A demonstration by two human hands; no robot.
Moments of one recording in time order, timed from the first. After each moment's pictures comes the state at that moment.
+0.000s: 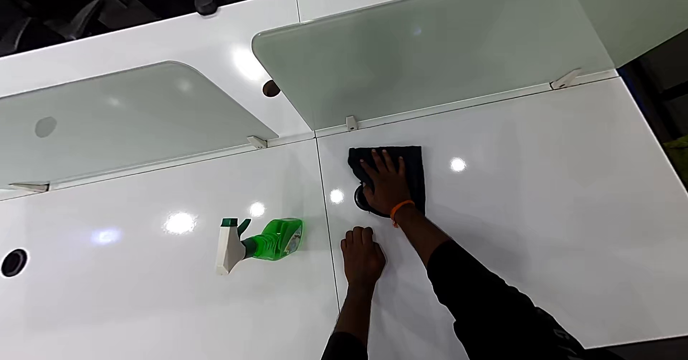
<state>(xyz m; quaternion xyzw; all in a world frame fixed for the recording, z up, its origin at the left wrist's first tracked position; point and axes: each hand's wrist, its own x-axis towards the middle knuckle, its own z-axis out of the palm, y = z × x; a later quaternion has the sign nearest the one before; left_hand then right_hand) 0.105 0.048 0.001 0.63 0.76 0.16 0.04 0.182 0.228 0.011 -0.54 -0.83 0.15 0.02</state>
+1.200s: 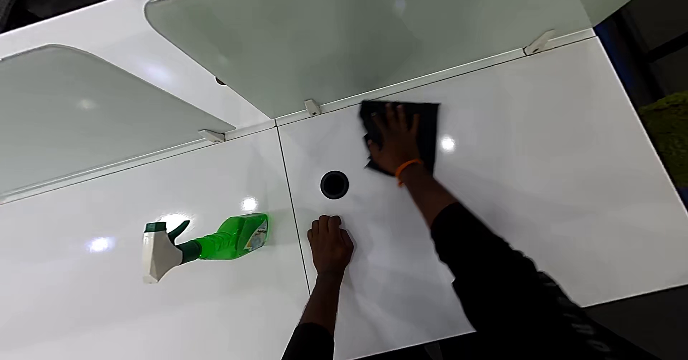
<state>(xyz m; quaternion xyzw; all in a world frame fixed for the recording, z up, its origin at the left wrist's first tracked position) 0.109 0.048 -0.001 0.64 0.76 0.14 0.05 0.281 0.289 0.006 -0.61 -0.78 0.11 0.07</state>
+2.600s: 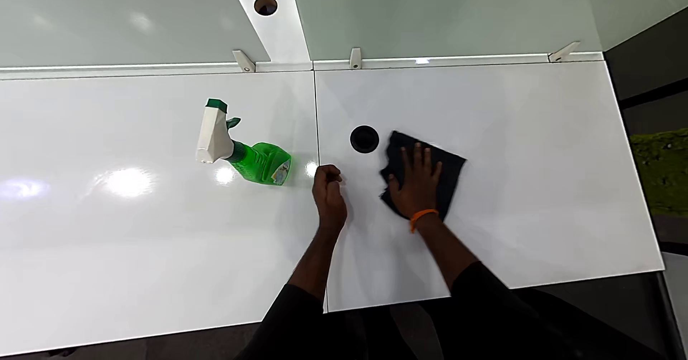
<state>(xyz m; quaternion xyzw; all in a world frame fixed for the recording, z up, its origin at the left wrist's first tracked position) 0.059 0.025 0.019 0.41 0.62 0.59 0.31 0.259 0.086 0.006 -0.63 -0.77 0.07 0.04</state>
